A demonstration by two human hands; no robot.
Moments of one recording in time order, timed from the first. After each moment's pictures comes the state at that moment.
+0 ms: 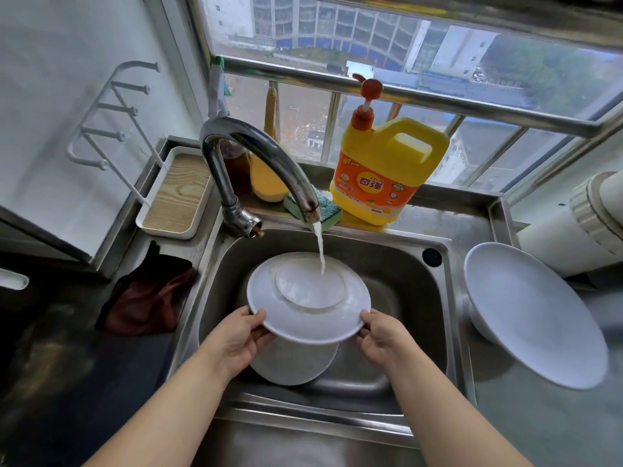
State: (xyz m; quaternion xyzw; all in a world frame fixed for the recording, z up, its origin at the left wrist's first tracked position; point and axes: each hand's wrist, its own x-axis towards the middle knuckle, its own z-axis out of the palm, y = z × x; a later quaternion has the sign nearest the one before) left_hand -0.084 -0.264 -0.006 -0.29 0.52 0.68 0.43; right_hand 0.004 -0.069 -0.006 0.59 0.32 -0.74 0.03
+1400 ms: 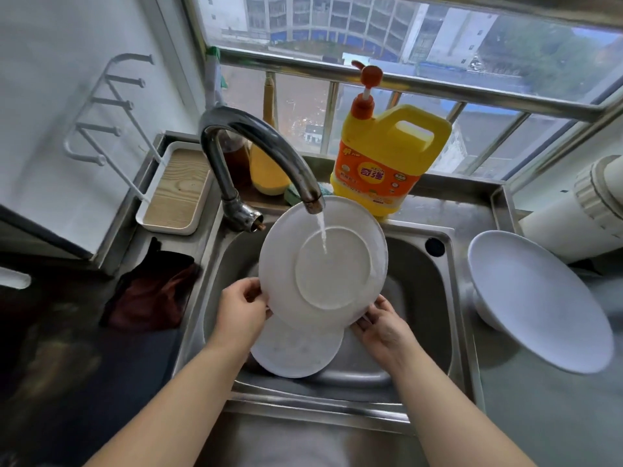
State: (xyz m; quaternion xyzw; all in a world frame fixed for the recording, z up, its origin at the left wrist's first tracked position) left_hand -0.084 -0.257 0.017 -0.11 0.75 0.60 0.26; right_hand 0.016 -0.071 -0.031 0.52 0.26 -0.81 -0.05
